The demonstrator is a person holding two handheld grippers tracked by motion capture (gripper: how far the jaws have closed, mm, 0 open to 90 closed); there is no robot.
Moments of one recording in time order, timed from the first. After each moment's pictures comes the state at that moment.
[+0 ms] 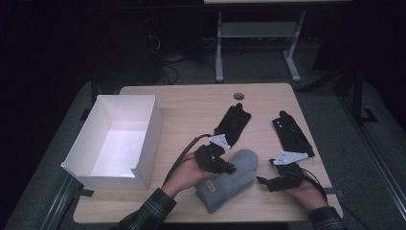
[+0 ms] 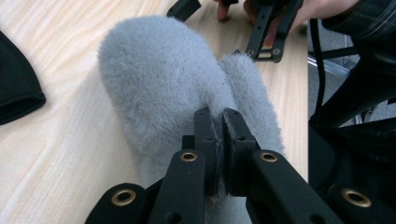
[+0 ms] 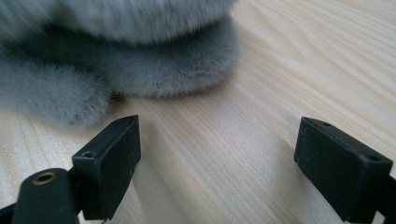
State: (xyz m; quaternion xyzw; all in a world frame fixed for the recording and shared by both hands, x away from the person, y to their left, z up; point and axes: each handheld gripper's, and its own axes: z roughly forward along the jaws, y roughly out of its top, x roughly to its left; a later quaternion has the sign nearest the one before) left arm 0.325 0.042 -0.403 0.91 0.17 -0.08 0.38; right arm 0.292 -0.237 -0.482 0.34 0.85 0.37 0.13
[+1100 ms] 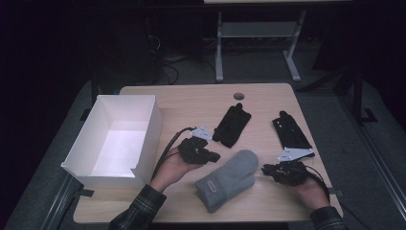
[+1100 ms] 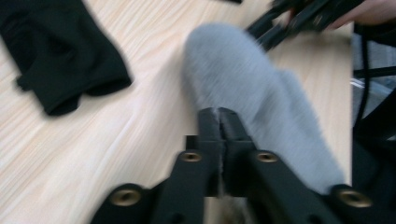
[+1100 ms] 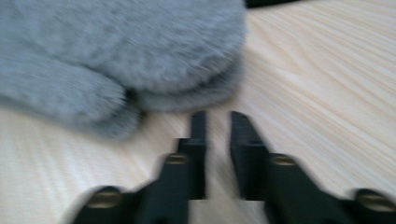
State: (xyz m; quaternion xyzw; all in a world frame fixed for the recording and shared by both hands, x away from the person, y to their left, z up) left arm 0.338 0.092 -0.394 0.90 0.22 -0.01 0.38; right arm 0.290 -0.241 -0.458 0.35 0.85 0.38 0.10
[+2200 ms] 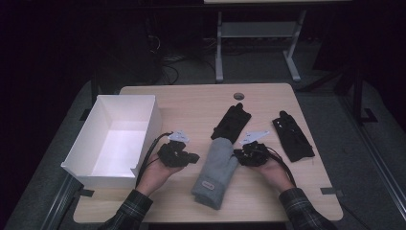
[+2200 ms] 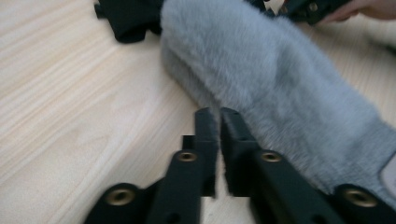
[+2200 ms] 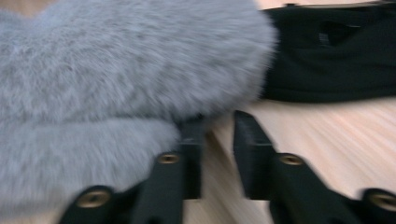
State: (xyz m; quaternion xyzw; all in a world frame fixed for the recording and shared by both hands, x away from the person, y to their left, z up) left arm 0.336 0.145 -0.413 0.87 0.30 0.02 0.39; right arm 0.353 -0.151 -0.461 0.31 0.87 0.37 0.10
